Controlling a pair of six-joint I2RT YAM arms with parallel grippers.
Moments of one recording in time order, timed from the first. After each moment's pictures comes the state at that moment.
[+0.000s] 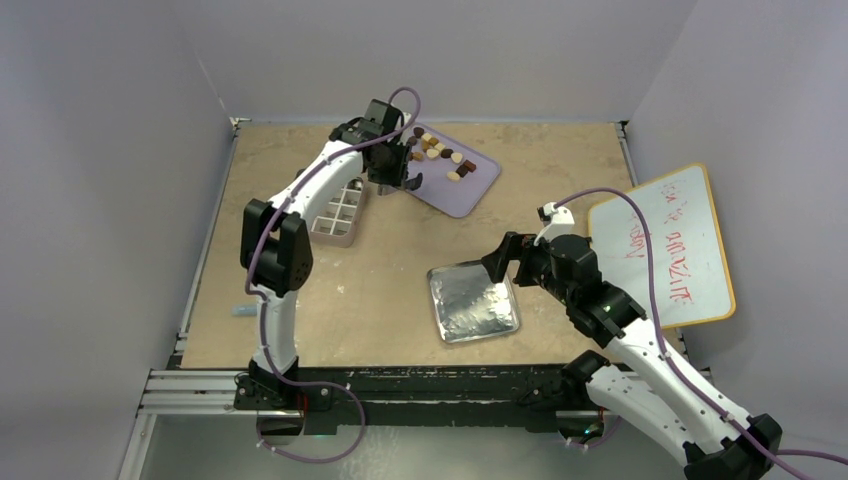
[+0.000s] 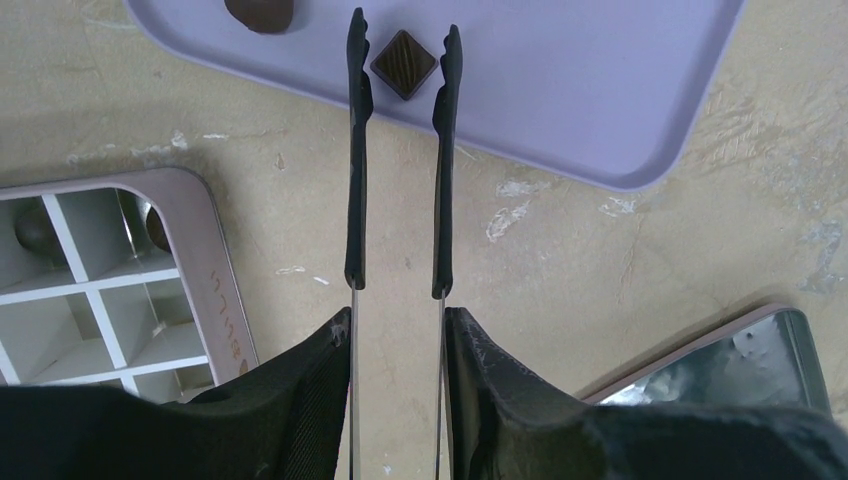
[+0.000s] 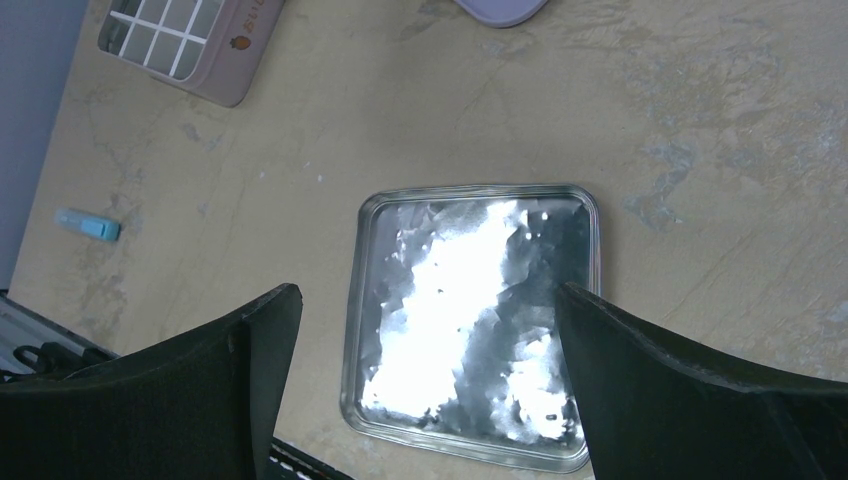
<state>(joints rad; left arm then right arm) -0.43 2.07 1.91 -0.81 0.04 -0.18 0.57 0.72 0.64 -0.39 0.06 0.51</state>
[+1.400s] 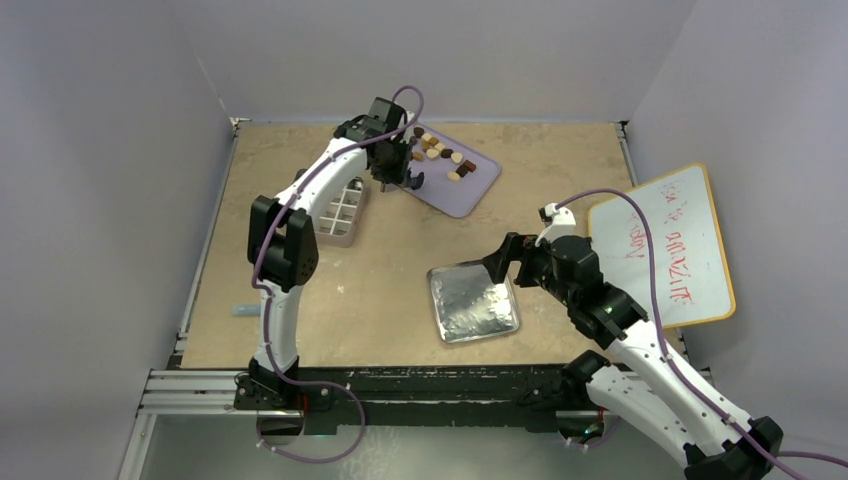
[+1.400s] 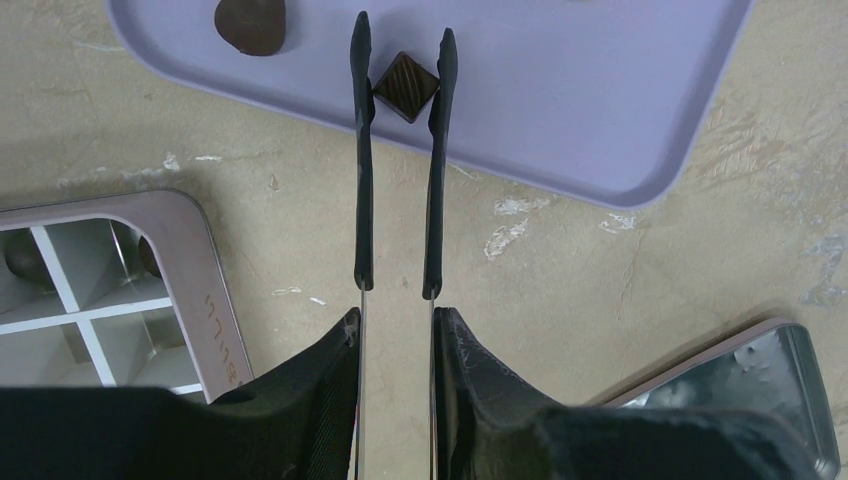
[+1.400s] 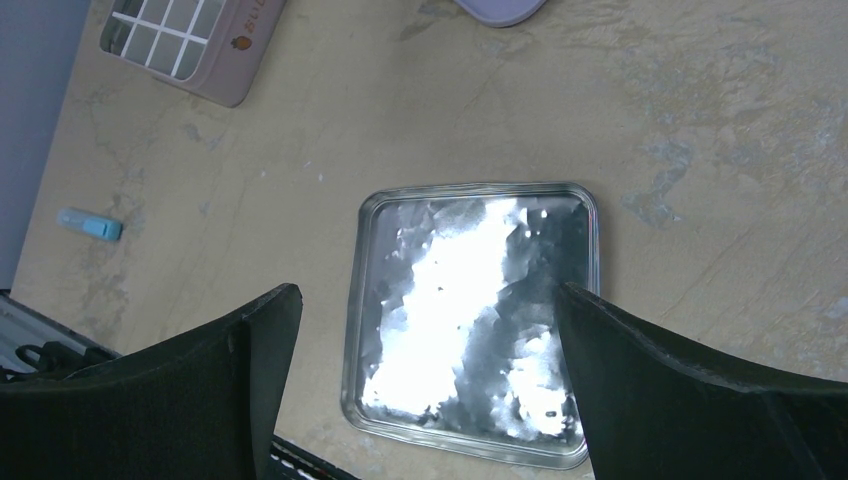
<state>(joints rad) -0.43 2.13 1.98 -0.82 0.05 -0.17 0.57 0.71 0.64 -0.40 0.06 0.51</state>
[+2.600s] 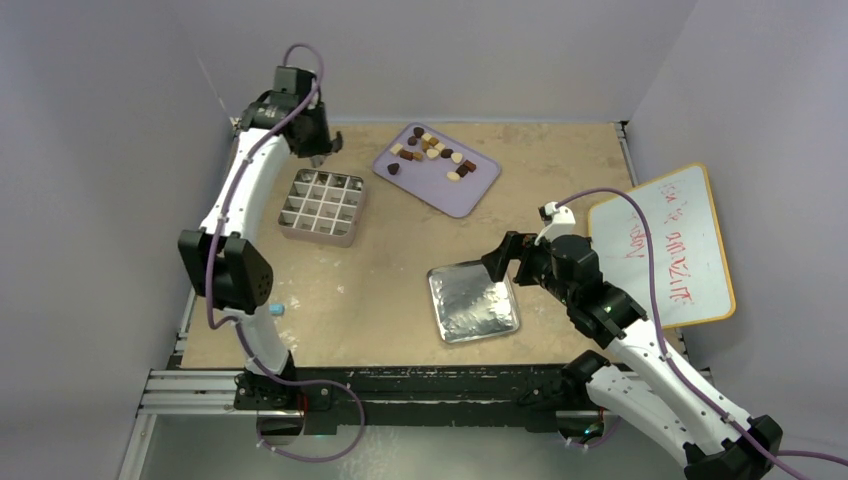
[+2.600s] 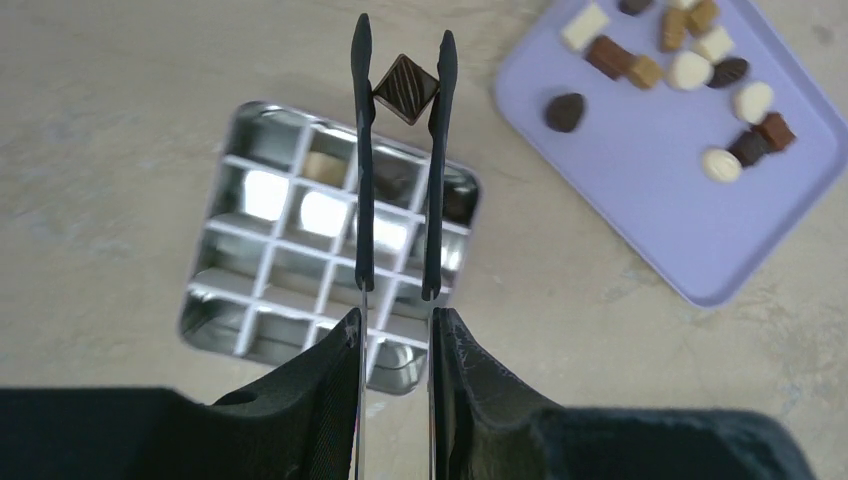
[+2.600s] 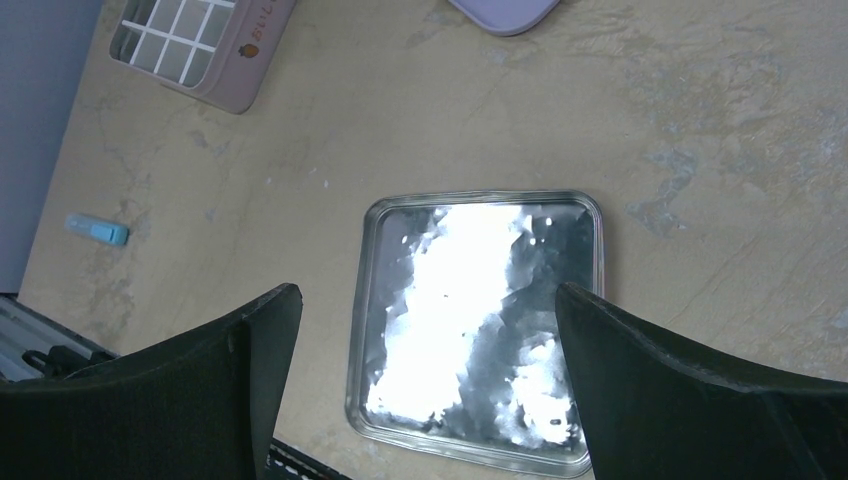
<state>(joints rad) -0.19 1.88 1.97 -0.93 -0.06 -0.30 0.57 0.71 0.64 -0.38 0.06 0.52</state>
